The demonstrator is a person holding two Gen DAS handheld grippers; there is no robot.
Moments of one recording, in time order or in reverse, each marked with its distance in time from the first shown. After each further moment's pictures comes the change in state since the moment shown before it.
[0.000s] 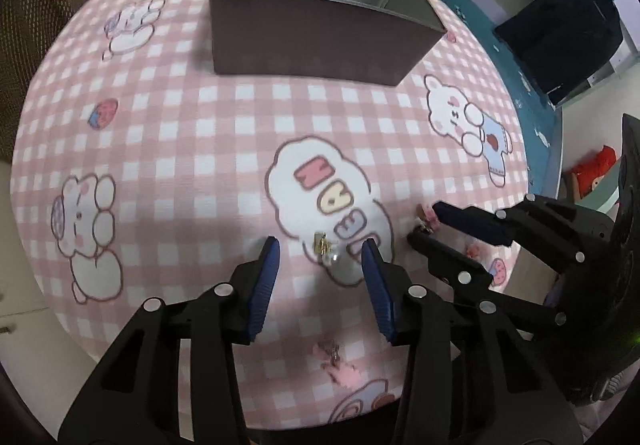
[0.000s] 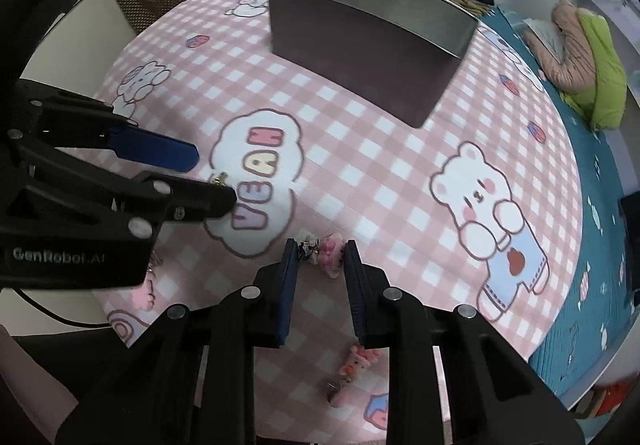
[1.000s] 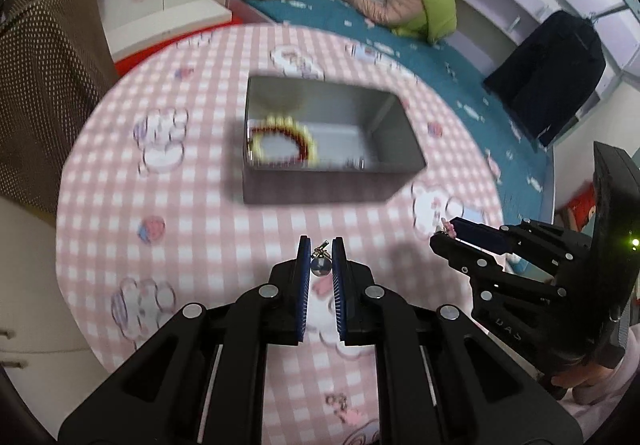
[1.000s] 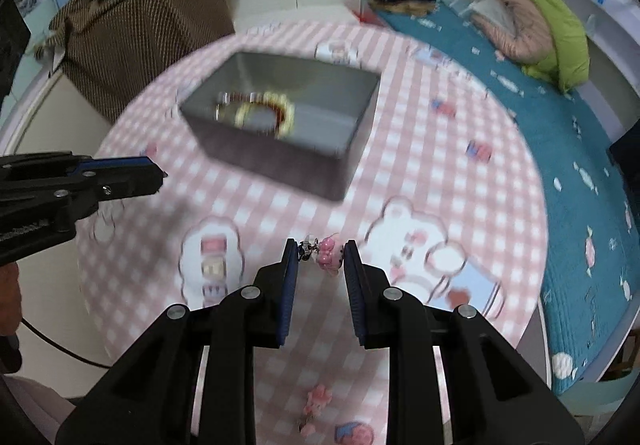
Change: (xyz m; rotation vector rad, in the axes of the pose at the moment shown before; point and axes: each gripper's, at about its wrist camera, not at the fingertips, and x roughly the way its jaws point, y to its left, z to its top) left arm -0.066 0.010 0.050 0.013 -0.227 -0.006; right arm -0.037 -0.053 0.042 0.230 -0.135 -0.013
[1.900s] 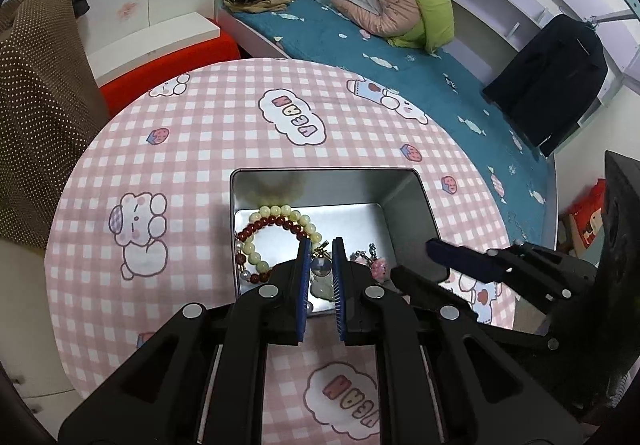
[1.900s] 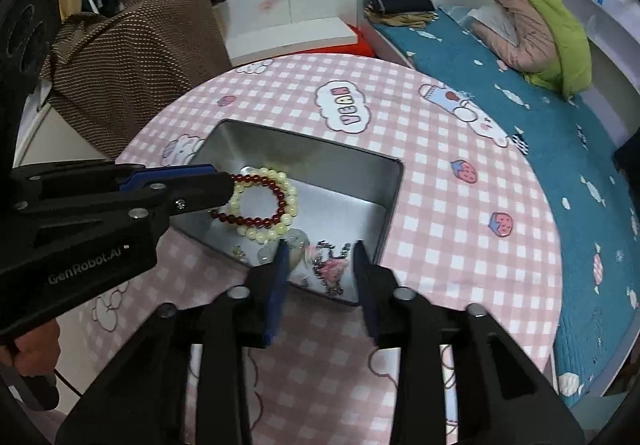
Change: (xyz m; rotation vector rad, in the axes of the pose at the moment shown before) left arm 0.043 0.008 0.076 0.036 -0.006 -0.012; right arm 0.030 0.005 0.065 0.042 -0.017 -0.004
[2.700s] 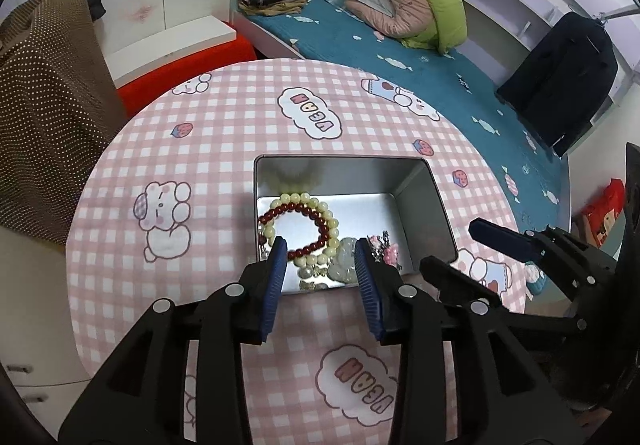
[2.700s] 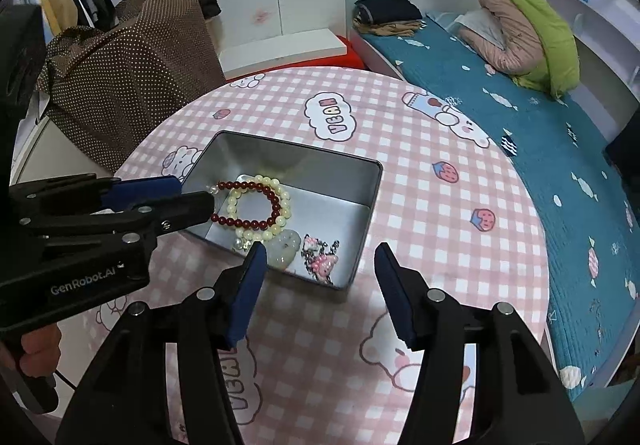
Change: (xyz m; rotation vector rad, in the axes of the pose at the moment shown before) left arm -0.017 -0.002 -0.017 -0.002 -0.016 0.067; right arm -0.021 -0.004 -0.009 0.031 -0.043 -0.016
